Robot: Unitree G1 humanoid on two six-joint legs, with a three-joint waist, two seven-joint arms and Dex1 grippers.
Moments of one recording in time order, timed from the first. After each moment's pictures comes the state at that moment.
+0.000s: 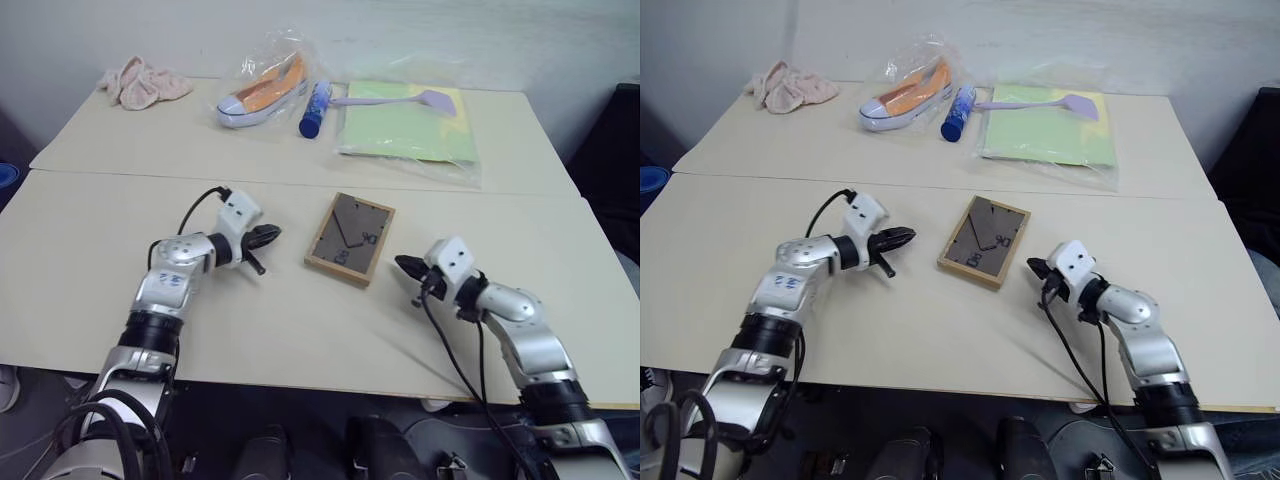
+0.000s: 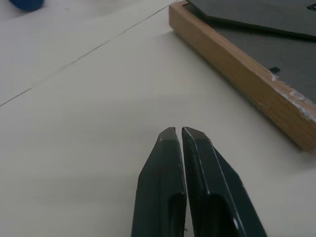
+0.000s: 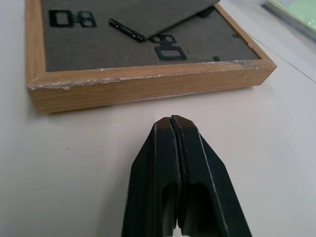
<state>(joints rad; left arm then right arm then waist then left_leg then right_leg) -0.74 0.40 -0.12 0.49 -0.09 0.25 -0.66 -0.36 -0.46 0.06 0.11 0.11 0.10 0.69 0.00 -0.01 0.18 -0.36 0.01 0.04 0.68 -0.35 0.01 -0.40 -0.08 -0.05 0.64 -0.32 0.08</state>
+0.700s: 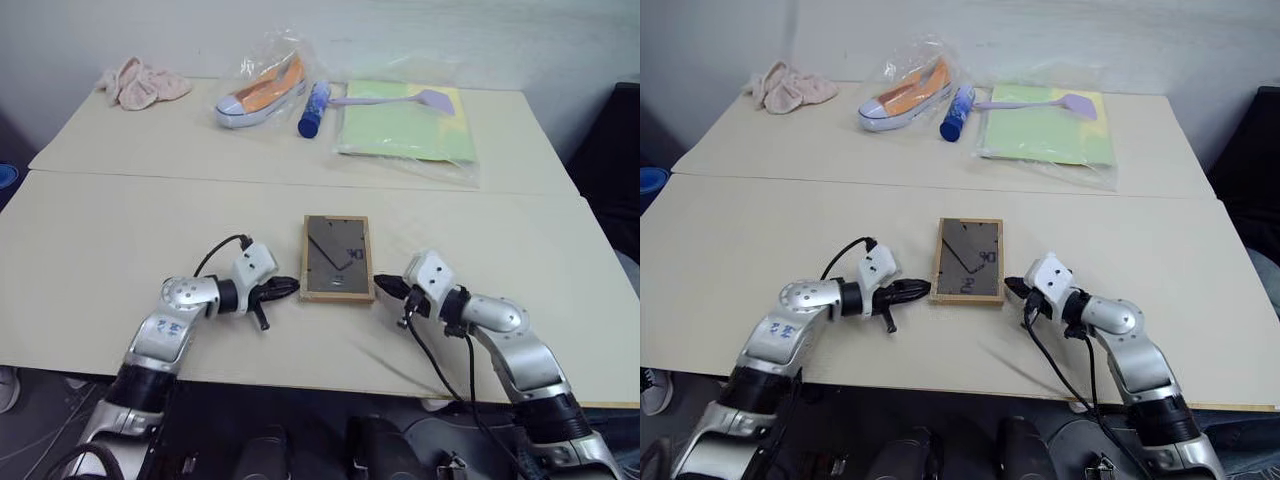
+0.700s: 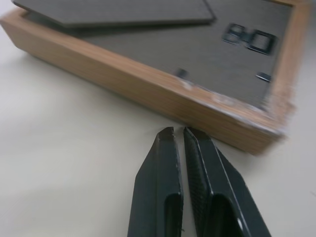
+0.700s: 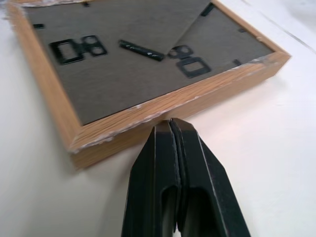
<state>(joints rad) -0.35 0.52 -0.11 -0.05 -0.16 0.44 -0.84 -0.24 -0.51 0.11 -0.12 0.13 0.22 0.79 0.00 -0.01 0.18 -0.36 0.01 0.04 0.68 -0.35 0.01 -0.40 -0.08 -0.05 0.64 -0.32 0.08</state>
